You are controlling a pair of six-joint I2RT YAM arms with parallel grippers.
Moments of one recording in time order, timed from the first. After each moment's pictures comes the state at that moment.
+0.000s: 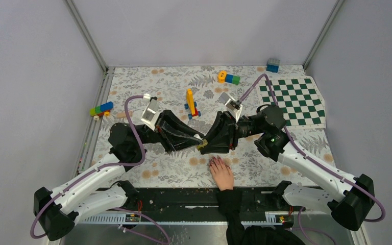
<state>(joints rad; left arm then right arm) -0.78 0.89 0.73 0.76 0.83 -0.72 0.77 1.07 0.88 0.56 -1.08 0.73</state>
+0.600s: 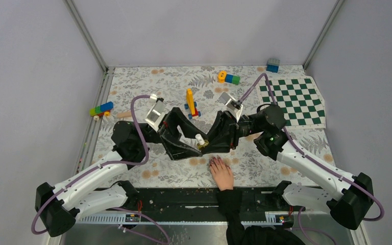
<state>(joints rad) -0.80 0.94 0.76 0.79 0.92 -0.74 0.76 1.09 0.88 0.63 -1.11 0.75</state>
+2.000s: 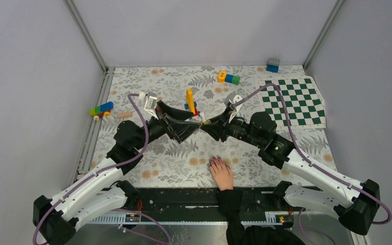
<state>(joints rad) -0.70 0.82 0.64 0.47 0.40 -0.70 0.83 0.98 0.81 0.13 -0.27 0.24</state>
